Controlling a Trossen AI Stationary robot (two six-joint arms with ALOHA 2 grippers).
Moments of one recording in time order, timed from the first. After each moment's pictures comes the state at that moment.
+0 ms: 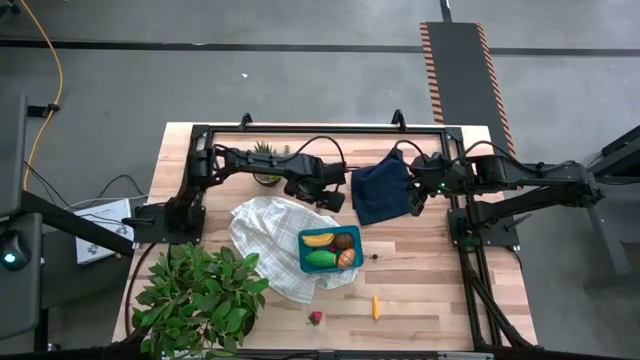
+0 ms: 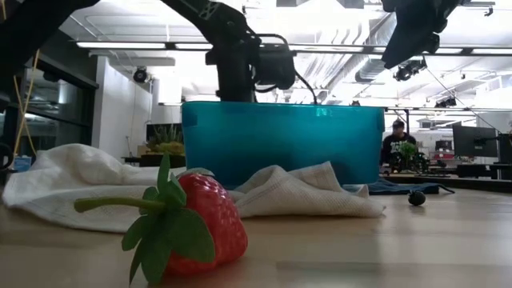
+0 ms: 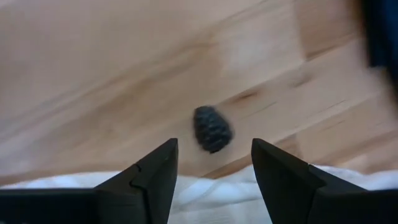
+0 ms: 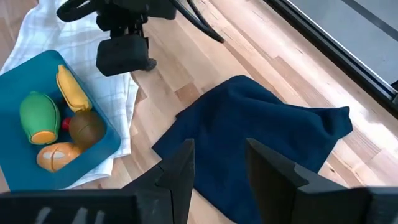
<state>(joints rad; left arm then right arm) 0.31 2.11 1.58 -0.87 0.03 -0.97 -0.02 0.92 0.97 -0.93 0.32 0.46</state>
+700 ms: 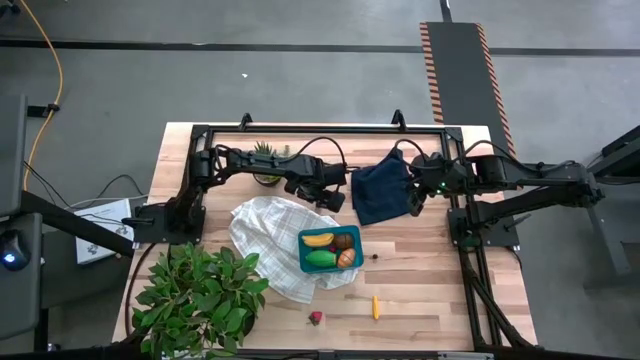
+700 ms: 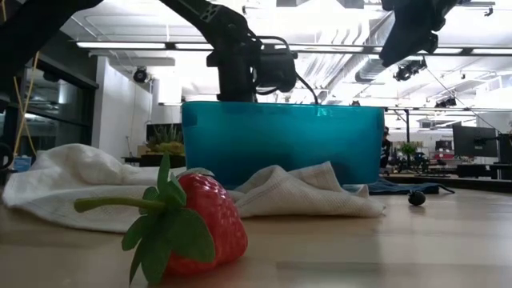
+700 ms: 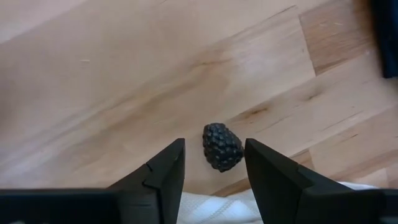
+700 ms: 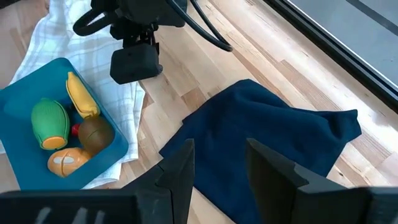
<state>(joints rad) 0.31 2.13 1.58 -0.86 -0.02 -0.93 -0.02 0.92 0.97 -0.91 0.31 0.47</state>
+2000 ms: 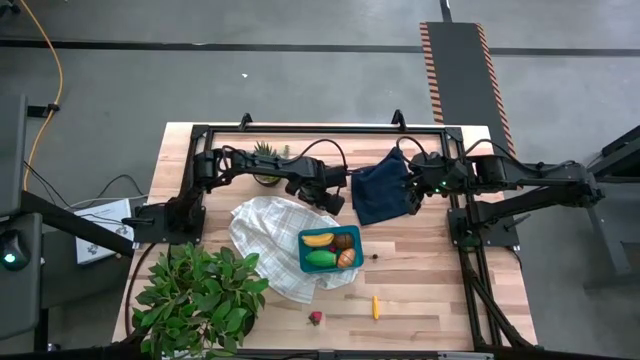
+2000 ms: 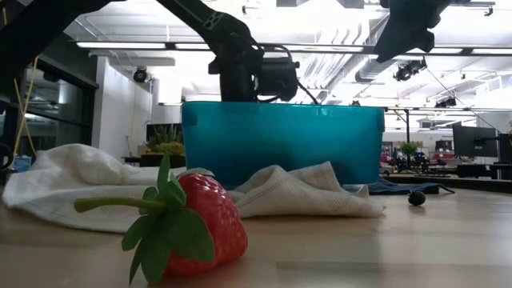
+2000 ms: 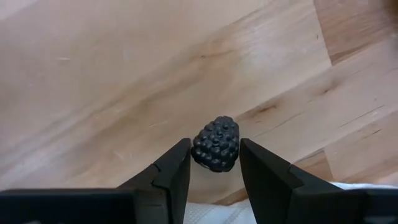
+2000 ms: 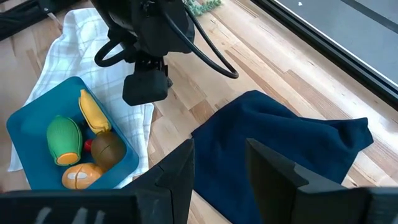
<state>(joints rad) 0.31 2.16 1.58 -0.85 0.01 -0.89 -0.02 0.92 0.97 -0.85 0.31 0.50</state>
